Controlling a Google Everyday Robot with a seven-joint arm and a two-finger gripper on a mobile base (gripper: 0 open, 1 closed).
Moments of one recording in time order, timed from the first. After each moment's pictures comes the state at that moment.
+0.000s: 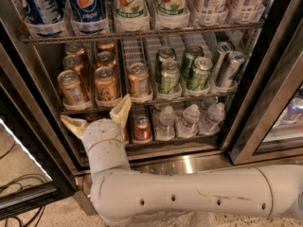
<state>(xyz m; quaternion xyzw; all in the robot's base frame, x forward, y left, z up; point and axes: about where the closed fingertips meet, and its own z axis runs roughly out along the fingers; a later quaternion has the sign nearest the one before) 0.537 0.130 0.834 -0.14 0.68 0.06 0.71</state>
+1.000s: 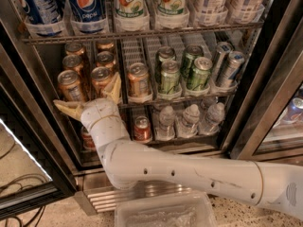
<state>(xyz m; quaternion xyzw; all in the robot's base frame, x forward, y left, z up) 0.590 0.161 0.857 -0.20 0.62 0.11 0.75</state>
